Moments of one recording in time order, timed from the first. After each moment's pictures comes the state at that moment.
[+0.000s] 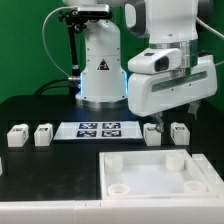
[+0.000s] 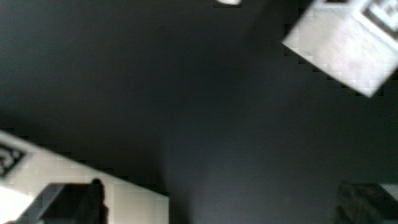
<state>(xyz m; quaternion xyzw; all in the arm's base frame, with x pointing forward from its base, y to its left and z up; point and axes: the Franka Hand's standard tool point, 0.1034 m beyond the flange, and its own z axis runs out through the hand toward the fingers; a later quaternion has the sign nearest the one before) 0.445 0.137 0.056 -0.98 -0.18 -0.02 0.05</state>
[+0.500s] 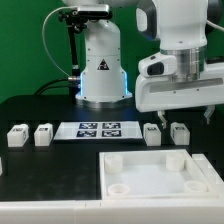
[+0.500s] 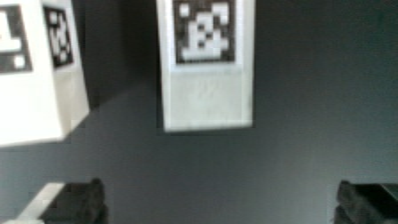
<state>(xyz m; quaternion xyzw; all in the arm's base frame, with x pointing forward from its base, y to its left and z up) 0.409 0.164 0.039 -1.00 0.01 0.03 0.05</state>
